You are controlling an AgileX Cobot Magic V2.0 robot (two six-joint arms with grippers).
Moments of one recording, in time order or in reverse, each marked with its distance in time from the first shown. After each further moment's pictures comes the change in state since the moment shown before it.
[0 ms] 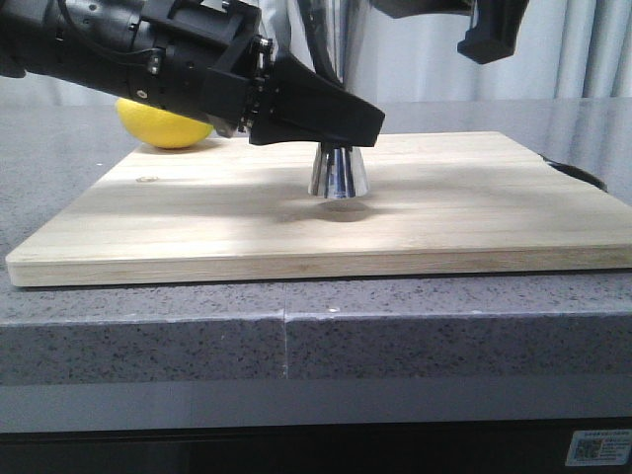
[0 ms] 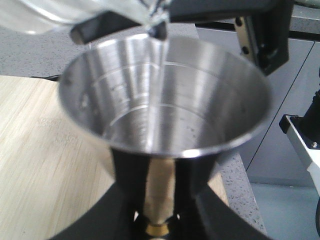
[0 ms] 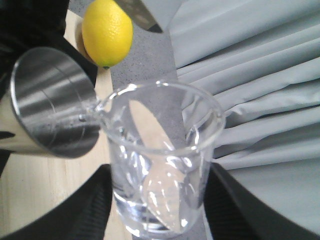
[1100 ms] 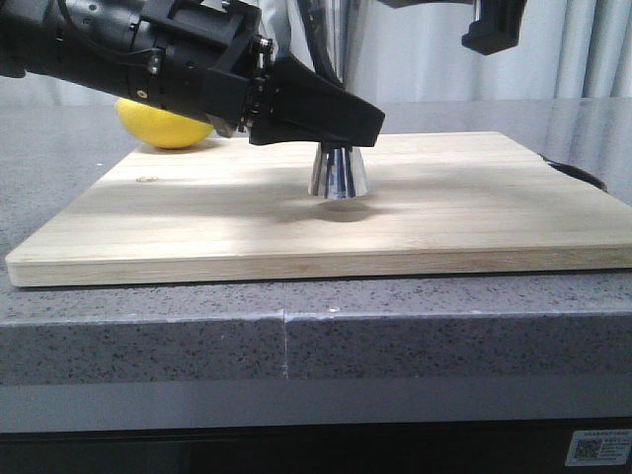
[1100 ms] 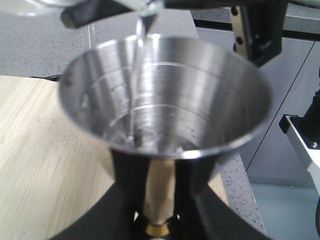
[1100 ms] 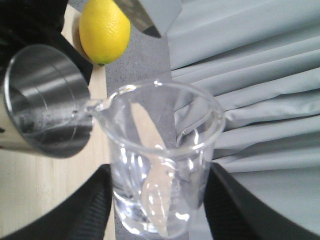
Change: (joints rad) left arm 0.000 0.000 0.000 0.000 0.000 0.000; right arm 0.010 0.000 -0.021 -0.072 0.018 0.000
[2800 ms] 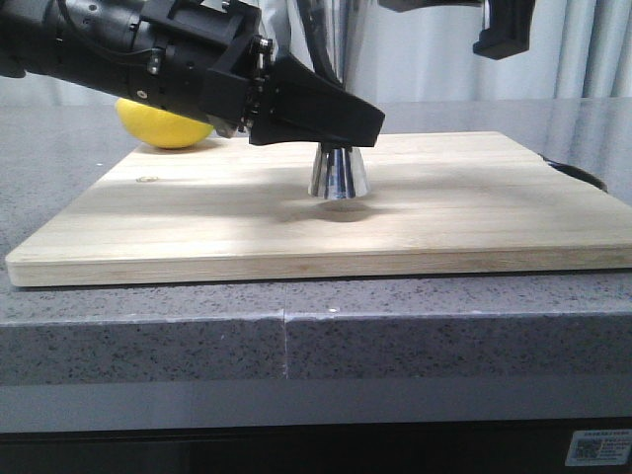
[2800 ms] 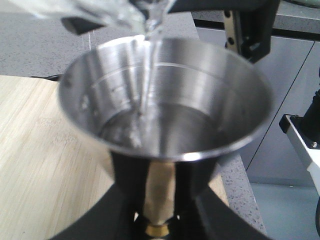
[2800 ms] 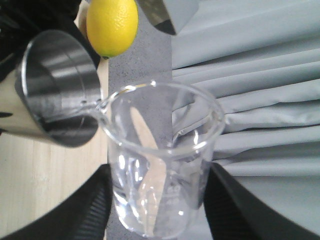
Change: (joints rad) left arm 0.000 0.000 0.000 0.000 0.000 0.000; right arm 0.000 0.000 0.000 -0.081 0.006 -0.002
